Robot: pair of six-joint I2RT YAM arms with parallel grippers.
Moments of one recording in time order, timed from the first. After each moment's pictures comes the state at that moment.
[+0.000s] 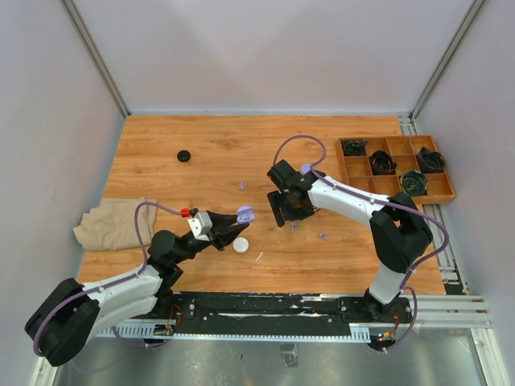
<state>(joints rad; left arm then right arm) -0.67 0.90 0.04 1.12 0.39 -0.08 0.75 1.72 1.23 -0.74 0.09 0.35</state>
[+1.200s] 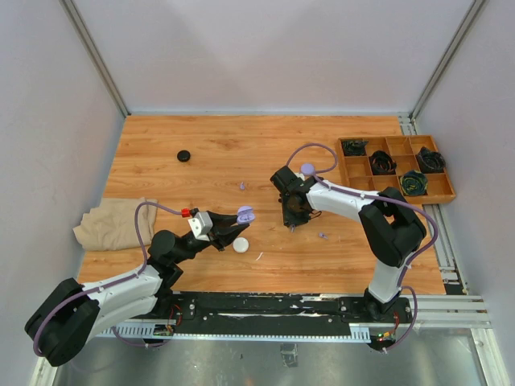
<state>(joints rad) -0.67 0.89 0.04 1.11 0.39 -0.08 0.72 1.80 1.14 -0.62 0.16 0.59</state>
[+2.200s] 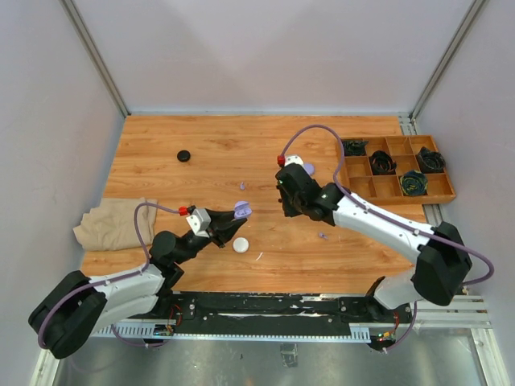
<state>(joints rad) -0.67 0.95 0.03 1.18 0.29 -0.11 0.83 1.47 1.10 -0.55 0.28 0.43</state>
